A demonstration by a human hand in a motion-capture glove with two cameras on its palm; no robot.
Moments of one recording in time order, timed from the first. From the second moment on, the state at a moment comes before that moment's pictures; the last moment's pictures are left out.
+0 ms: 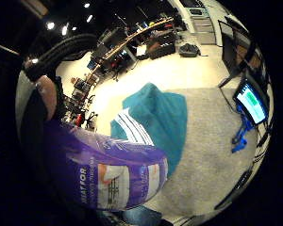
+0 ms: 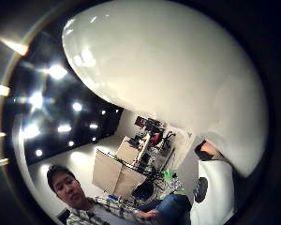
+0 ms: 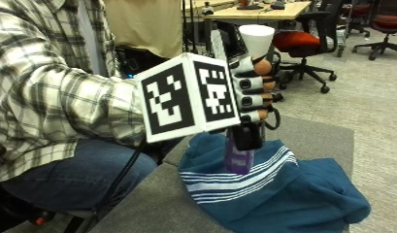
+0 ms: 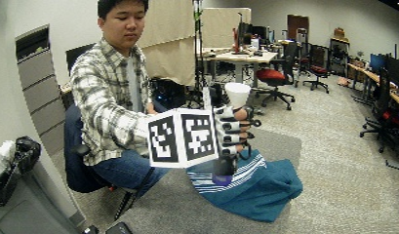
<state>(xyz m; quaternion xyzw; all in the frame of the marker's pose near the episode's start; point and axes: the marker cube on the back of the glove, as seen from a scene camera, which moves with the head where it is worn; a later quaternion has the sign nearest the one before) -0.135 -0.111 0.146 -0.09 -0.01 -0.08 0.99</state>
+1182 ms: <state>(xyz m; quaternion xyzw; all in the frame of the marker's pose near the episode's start) -0.182 0.043 0.390 -0.38 -0.20 -0.15 0.89</state>
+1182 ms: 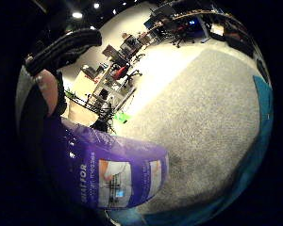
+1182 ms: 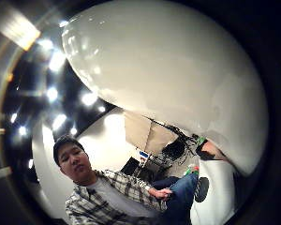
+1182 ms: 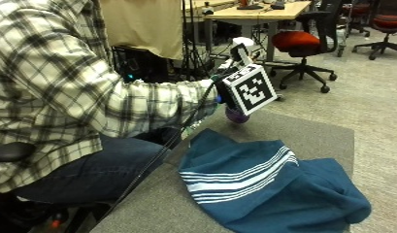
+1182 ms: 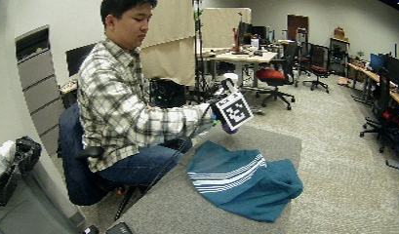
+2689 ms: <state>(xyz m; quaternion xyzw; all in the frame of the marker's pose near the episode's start) -0.165 0.057 0.397 -0.44 -0.18 -0.16 0.87</state>
